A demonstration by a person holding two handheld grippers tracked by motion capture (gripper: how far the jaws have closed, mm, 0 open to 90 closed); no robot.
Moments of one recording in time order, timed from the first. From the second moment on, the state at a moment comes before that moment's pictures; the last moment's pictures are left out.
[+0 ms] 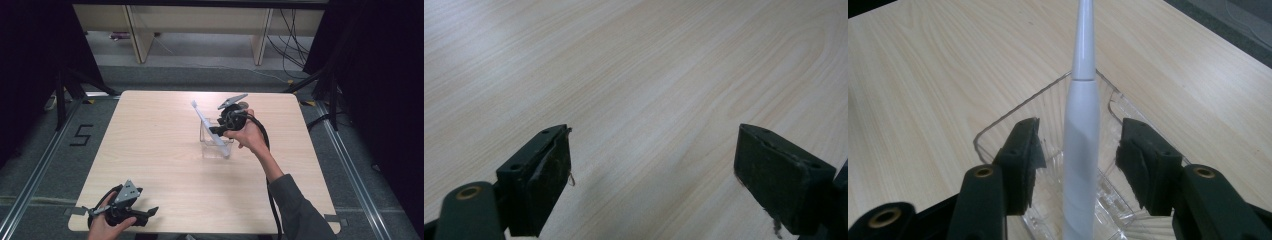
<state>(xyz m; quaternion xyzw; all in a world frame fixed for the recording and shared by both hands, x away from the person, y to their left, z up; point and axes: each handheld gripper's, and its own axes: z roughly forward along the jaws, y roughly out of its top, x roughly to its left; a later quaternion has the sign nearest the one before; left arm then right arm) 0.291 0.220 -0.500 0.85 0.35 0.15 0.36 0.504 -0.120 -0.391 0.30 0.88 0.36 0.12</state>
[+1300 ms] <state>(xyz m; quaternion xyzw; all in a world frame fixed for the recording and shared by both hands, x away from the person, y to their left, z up) 0.289 0.220 -0.499 0.85 0.36 0.15 0.36 0.459 -0.167 -0.383 0.29 0.85 0.43 0.12</state>
